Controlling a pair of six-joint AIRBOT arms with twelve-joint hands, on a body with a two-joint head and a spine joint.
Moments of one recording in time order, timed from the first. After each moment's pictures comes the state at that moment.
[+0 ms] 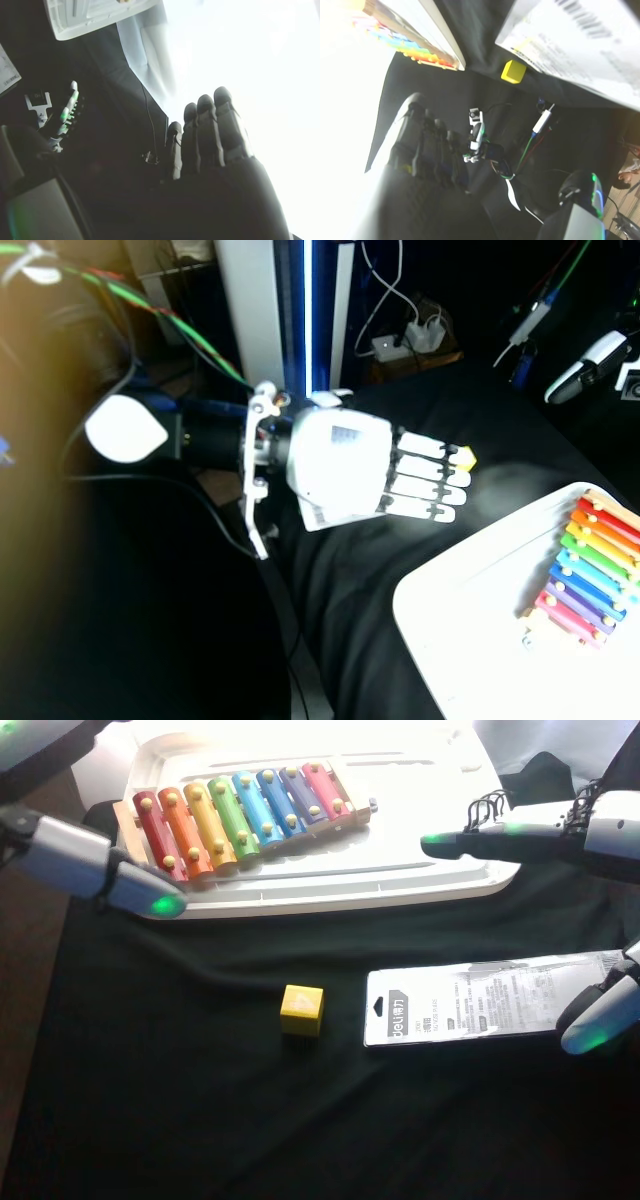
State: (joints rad) left arm 0.67 -0.84 1.17 0.11 -0.77 0.82; right arm -0.71 -0.97 1.34 -0.77 0.89 0.15
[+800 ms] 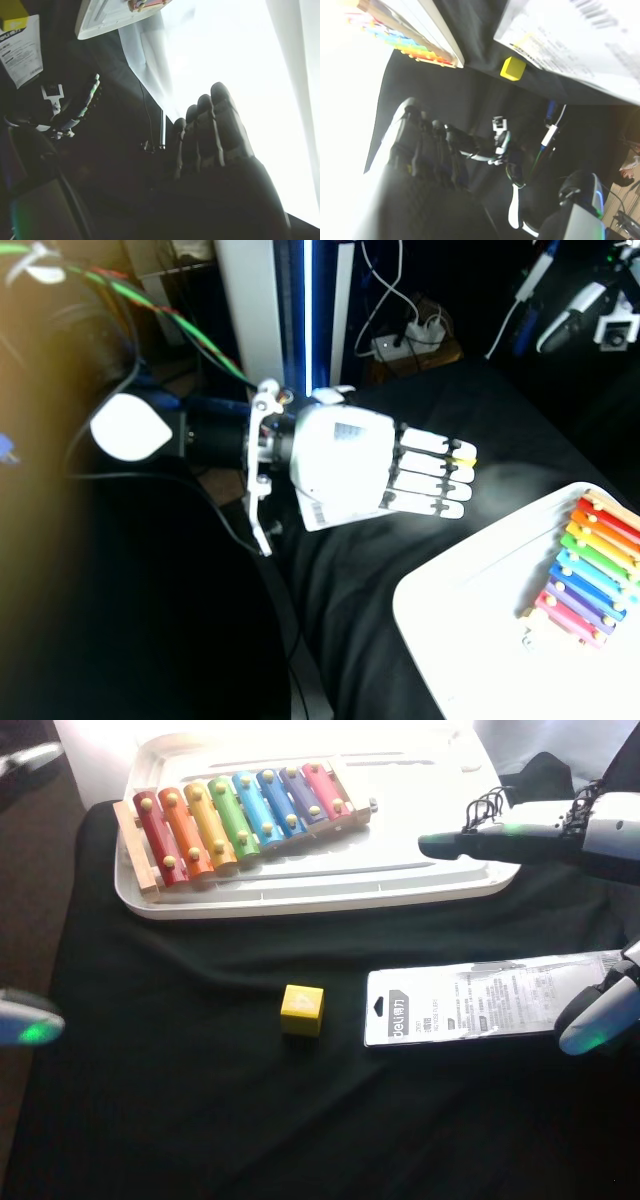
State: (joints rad) left arm 1.34 -0.59 0.85 -0.27 -1.35 0.90; right arm -0.71 -0.97 1.34 -0.76 0.88 0.15
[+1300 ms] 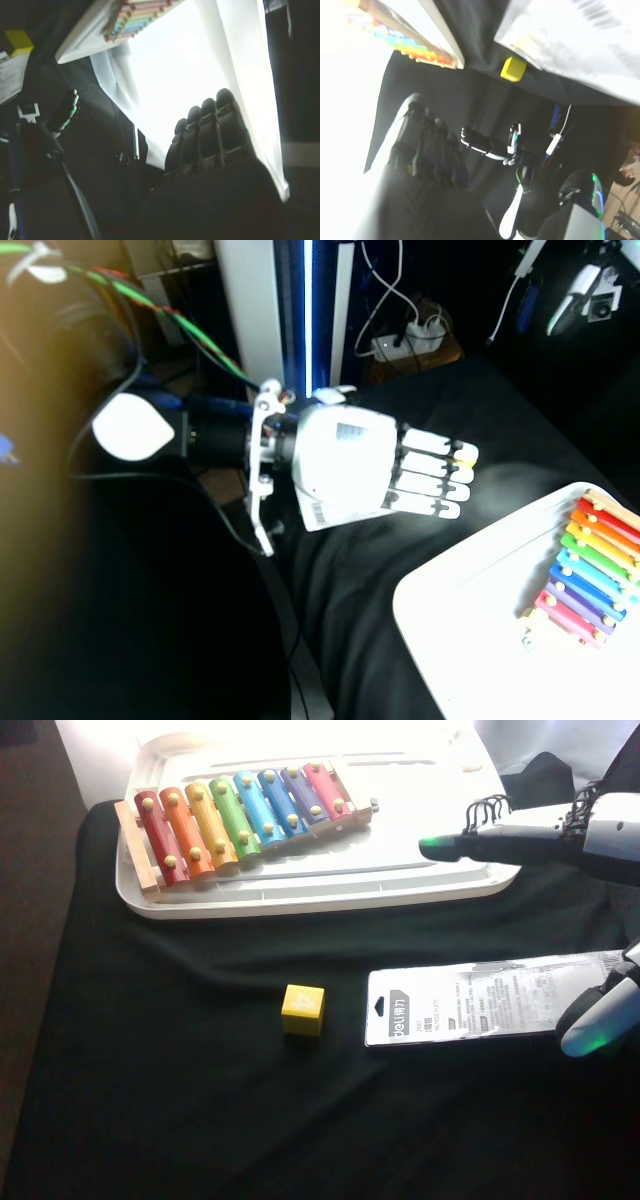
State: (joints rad) left arm 1.62 -0.56 0.77 -0.44 -1.61 0.89; right arm -0.71 -0.97 1.33 -0.77 0.88 0.15
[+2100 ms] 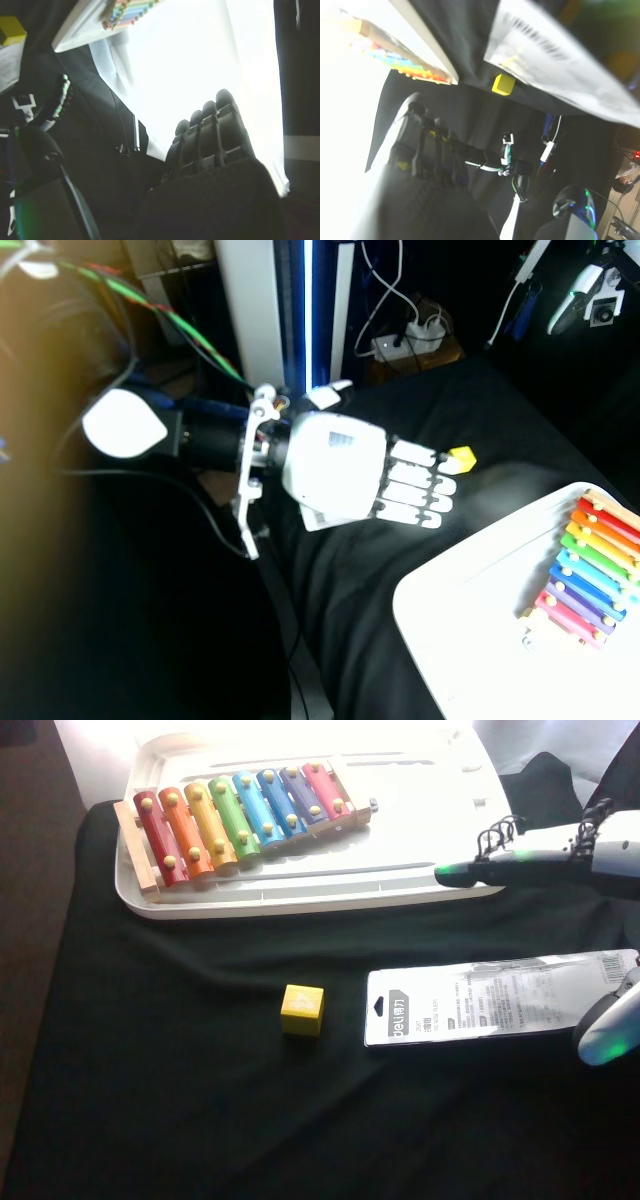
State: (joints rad) left arm 1.59 -0.58 0.82 -0.45 -1.61 0.86; right arm -0.71 -0.95 1.33 -0.87 0.82 0.21
